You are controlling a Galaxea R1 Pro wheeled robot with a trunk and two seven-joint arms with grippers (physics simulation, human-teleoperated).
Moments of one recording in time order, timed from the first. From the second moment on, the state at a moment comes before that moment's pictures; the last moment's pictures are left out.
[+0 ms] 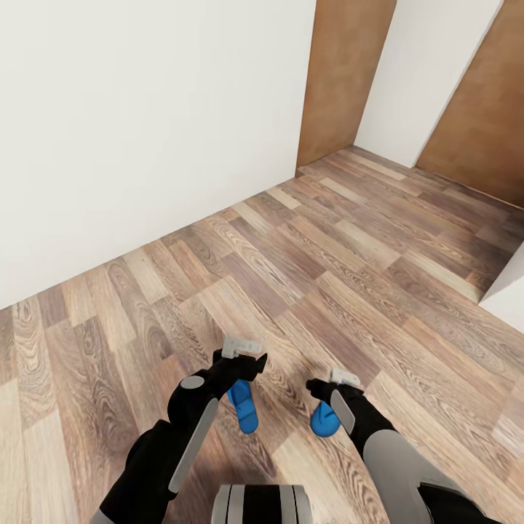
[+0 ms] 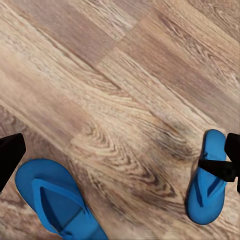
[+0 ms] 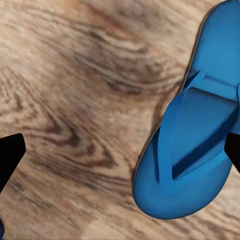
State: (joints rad) left arm -0.43 -0.12 -0.36 -1.45 0.15 0.63 0.06; right arm -0.77 0.12 -0.22 -0.40 -0.13 0.30 -0.11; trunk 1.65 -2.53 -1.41
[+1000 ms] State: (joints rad) left arm -0.43 -0.12 -0.36 -1.45 0.15 0.63 0.06; right arm -0.77 0.11 -0.22 -0.40 -0.13 0.27 -0.11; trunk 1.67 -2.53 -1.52
